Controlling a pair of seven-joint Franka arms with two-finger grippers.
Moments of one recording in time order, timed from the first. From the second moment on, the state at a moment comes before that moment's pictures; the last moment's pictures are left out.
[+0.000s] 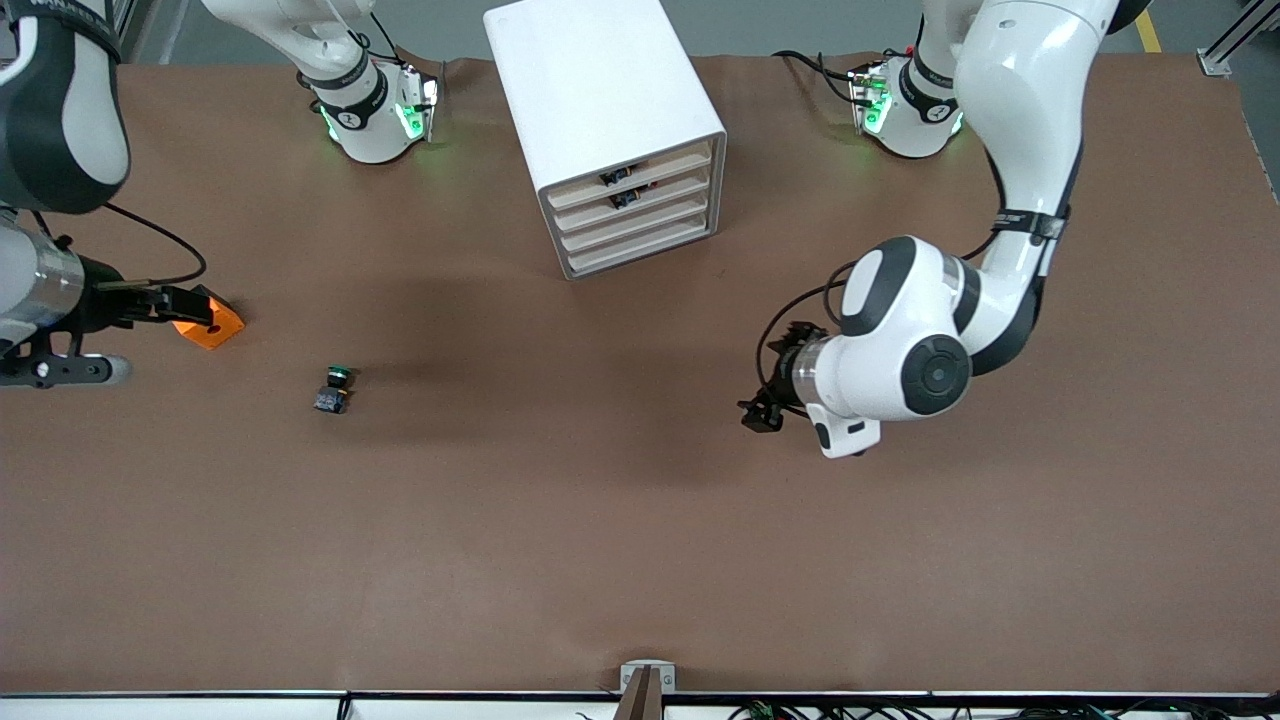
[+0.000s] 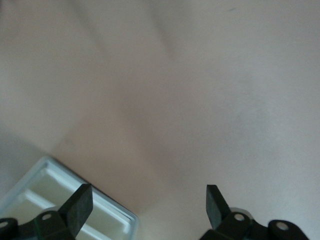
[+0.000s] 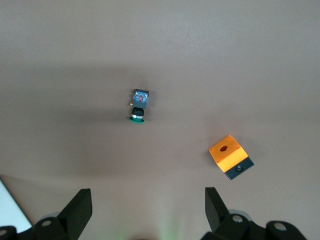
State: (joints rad) left arm -0.34 0.62 -0.14 -1.38 -0.36 1.83 -1.57; right arm 0.05 0.18 -0.09 -1.62 -0.04 1.58 -0.06
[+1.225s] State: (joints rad) left arm -0.50 0.87 -0.14 -1.38 -0.70 1.41 -1.94; right arm 0.04 0.25 -0.08 -2.09 -0.02 2.20 0.08
